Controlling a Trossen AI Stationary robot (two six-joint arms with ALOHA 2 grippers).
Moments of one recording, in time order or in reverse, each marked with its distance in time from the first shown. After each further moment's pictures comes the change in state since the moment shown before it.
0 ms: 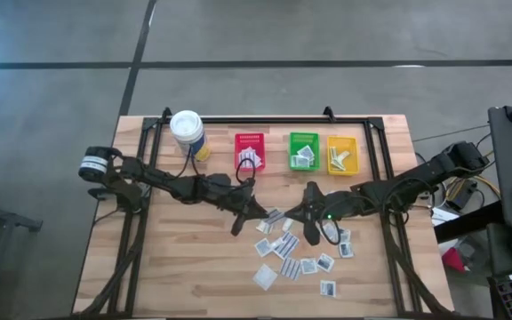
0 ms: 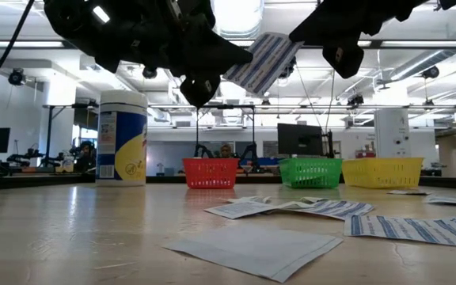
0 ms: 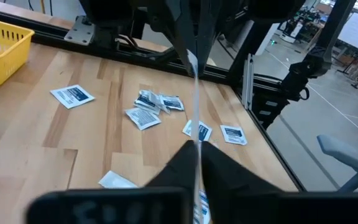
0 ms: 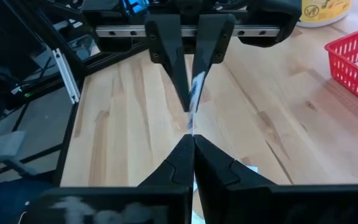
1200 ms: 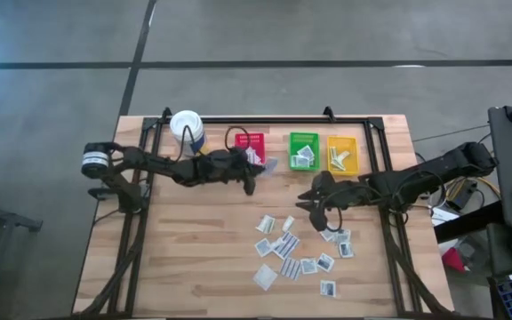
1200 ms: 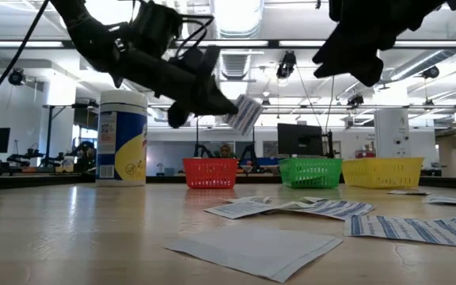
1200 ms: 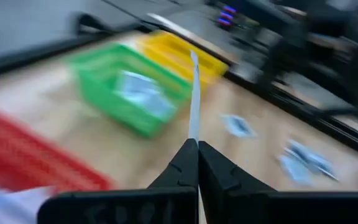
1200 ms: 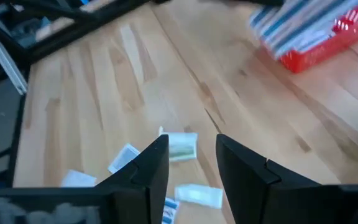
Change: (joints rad) left arm 0.229 -0.002 -0.018 -0.047 -0.341 -0.129; right arm -0.078 -0.140 -0.015 -0.284 0.018 0.060
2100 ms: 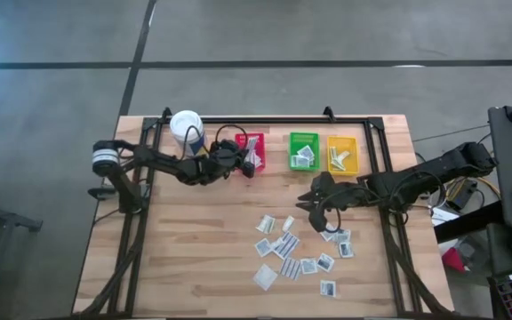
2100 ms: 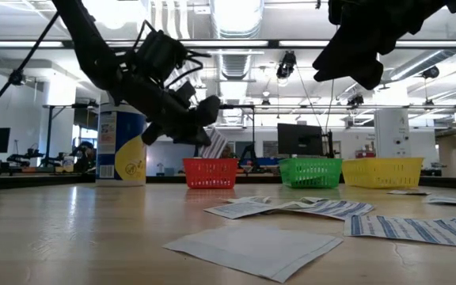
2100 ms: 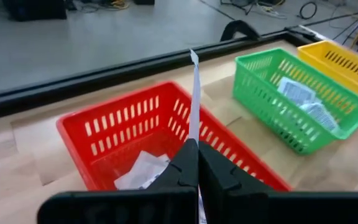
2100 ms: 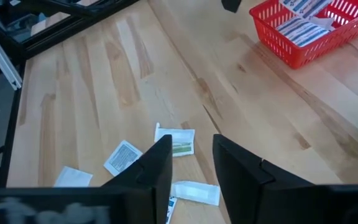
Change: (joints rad) left arm 0.064 0.088 -0.038 -0.027 -0.428 -0.060; right arm 0.000 0.011 -0.013 0.007 0.000 -0.002
